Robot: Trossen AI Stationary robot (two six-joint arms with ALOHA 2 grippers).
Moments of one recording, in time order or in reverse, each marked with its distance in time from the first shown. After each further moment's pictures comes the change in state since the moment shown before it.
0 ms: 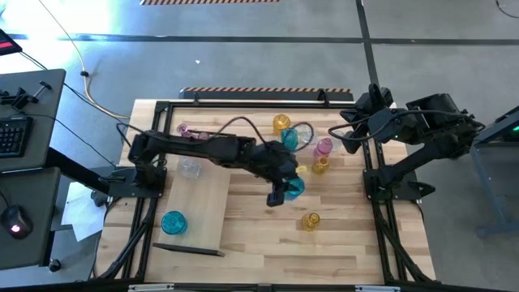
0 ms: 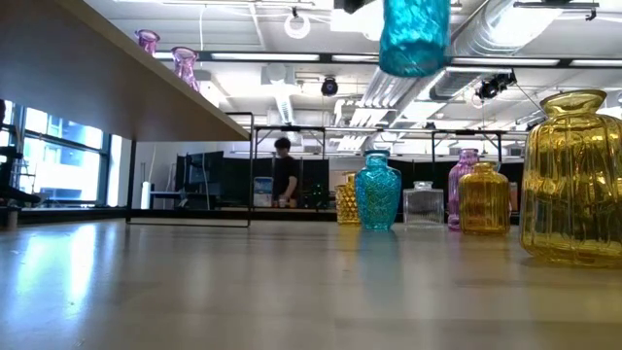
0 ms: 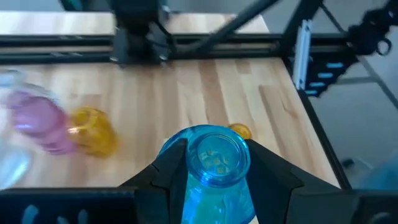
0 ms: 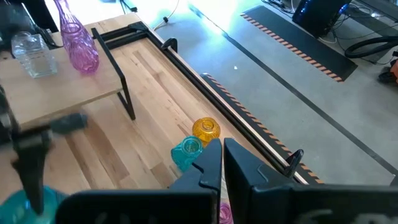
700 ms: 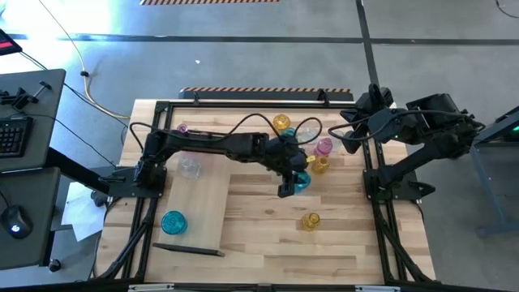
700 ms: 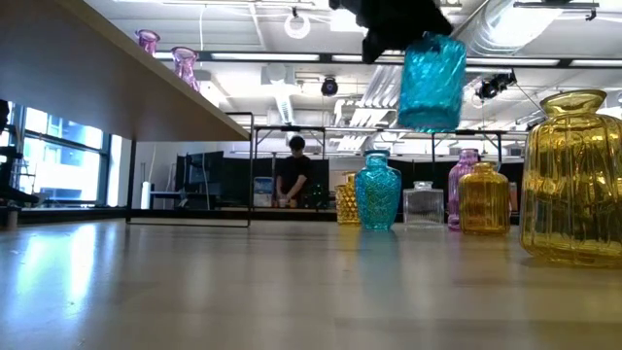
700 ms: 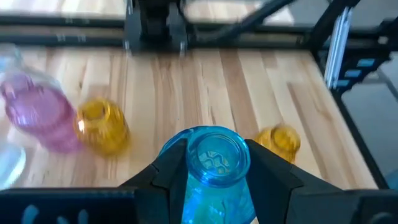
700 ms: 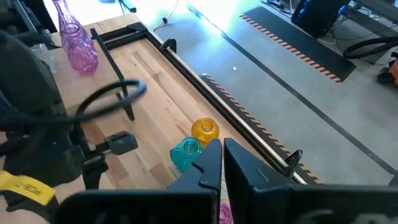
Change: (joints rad) left arm 0.080 0.128 0.002 0.081 0.077 0.025; right arm 0.000 0.000 0.000 0.000 0.005 -0.001
